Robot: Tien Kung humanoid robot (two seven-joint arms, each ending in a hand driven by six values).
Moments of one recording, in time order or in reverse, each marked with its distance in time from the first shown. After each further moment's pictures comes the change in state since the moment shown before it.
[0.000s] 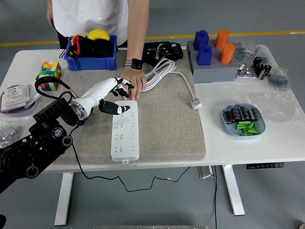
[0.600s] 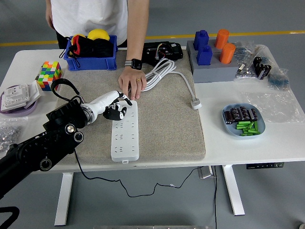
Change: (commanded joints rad) left arm -0.057 -0.076 0.035 0.145 -0.037 -0.094 0.175; right arm -0.009 0.003 0.000 -0.001 -0.001 0.000 0.000
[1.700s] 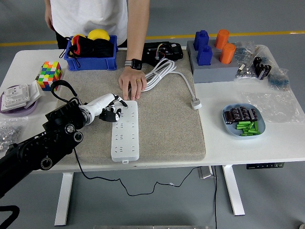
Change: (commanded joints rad) left arm -0.007 0.002 0.009 0.035 0.006 -0.015 0.025; right arm -0.003 0.004 0.010 0.000 -0.002 -0.001 0.001
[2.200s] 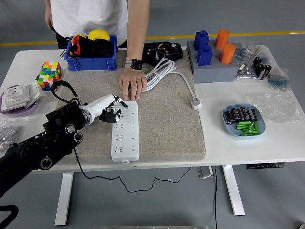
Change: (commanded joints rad) left arm -0.006 0.006 0.028 0.003 -0.021 -0.010 0.008; right arm 0.000 0.002 0.001 -0.001 0.000 0.000 0.000
